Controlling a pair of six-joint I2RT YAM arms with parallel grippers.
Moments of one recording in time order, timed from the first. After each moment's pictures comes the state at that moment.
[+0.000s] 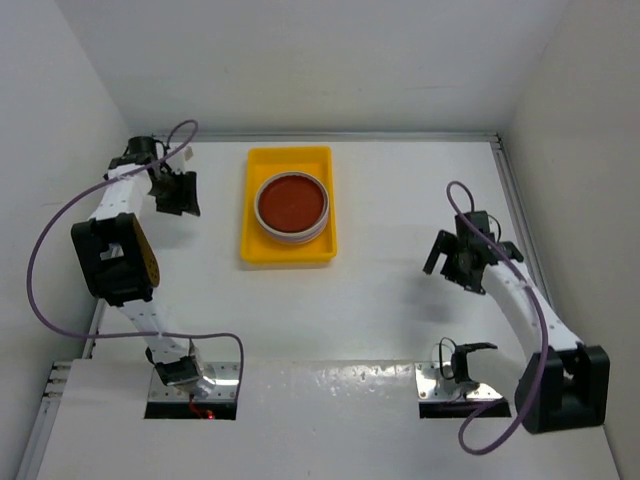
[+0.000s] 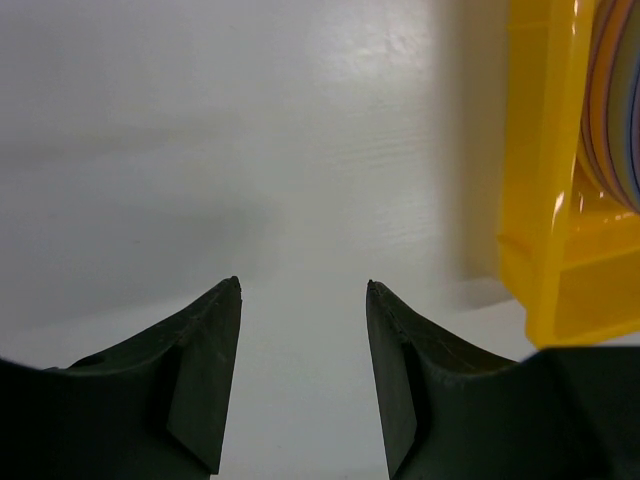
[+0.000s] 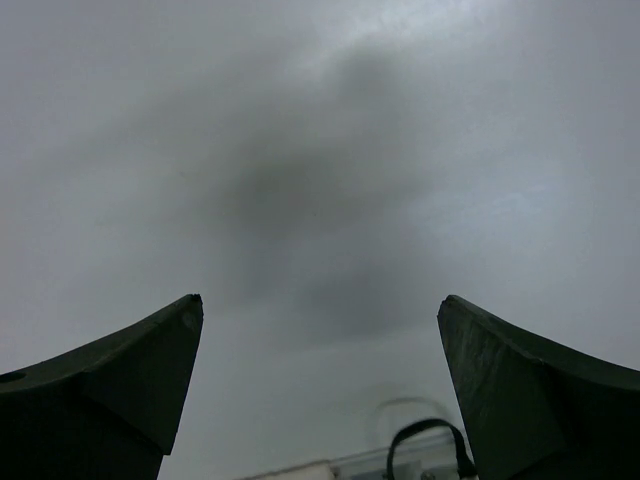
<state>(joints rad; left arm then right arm) 0.27 1.84 1.55 -0.82 0.31 0.26 0.07 1.14 0.73 -0.70 0.14 0.48</state>
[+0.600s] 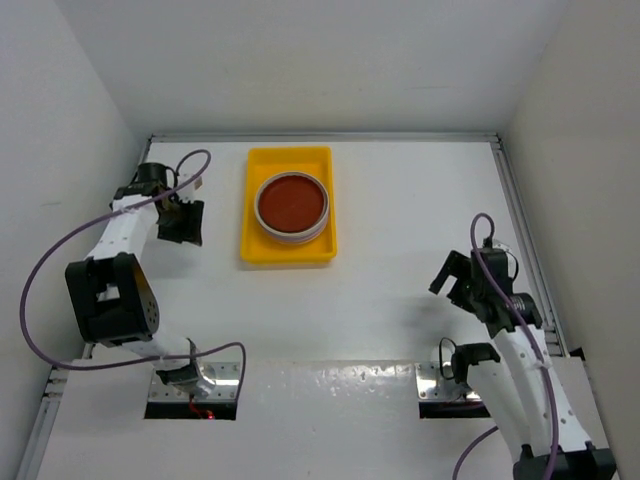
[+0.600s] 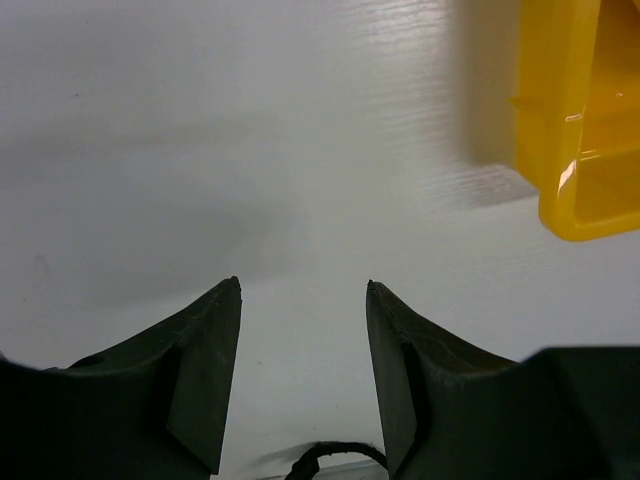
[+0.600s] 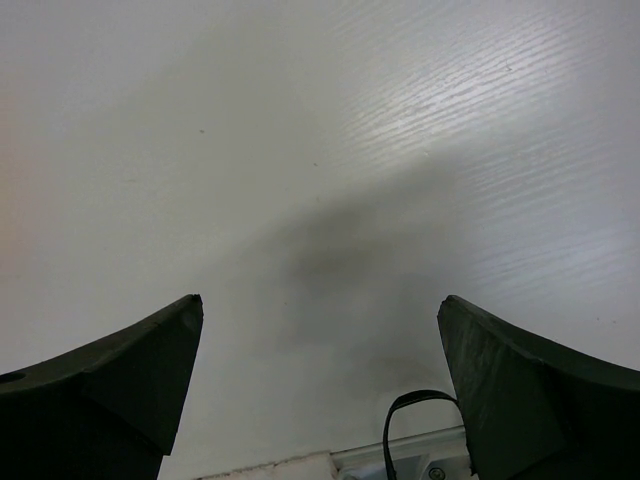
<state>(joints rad) 0.20 1.54 1.19 -0.81 0.19 0.28 0.07 0.64 0.50 -0.80 0.12 0.55</state>
